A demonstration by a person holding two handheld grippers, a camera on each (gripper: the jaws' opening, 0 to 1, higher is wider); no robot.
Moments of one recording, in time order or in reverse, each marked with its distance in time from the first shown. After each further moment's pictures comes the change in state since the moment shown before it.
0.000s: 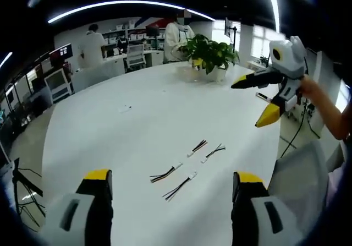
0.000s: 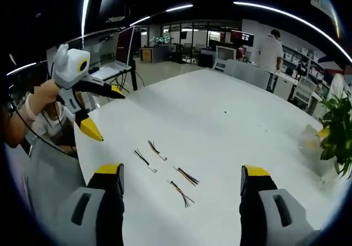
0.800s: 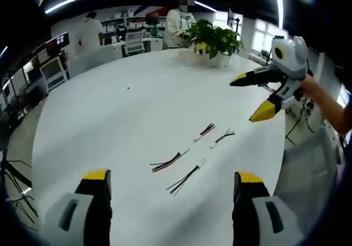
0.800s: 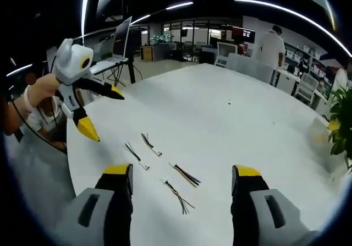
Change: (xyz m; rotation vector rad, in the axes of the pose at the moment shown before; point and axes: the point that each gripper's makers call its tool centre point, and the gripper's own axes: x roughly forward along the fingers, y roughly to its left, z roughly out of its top) left arm 0.040 0.011 -0.046 -0.035 0.098 -0.040; right arm 0.049 -0.005 -0.037 0.001 0.003 -0.003
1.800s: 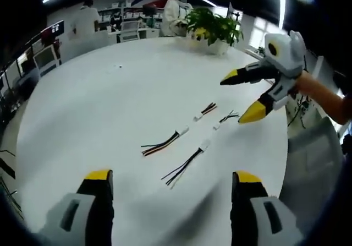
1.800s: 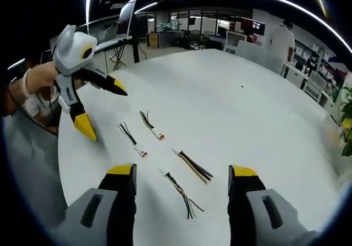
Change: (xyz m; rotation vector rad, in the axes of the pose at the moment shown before) left arm 0.036 -0.003 -0.039 -0.001 0.059 -0.066; right arm 0.048 0.017 -0.036 -0.052 0.101 0.055
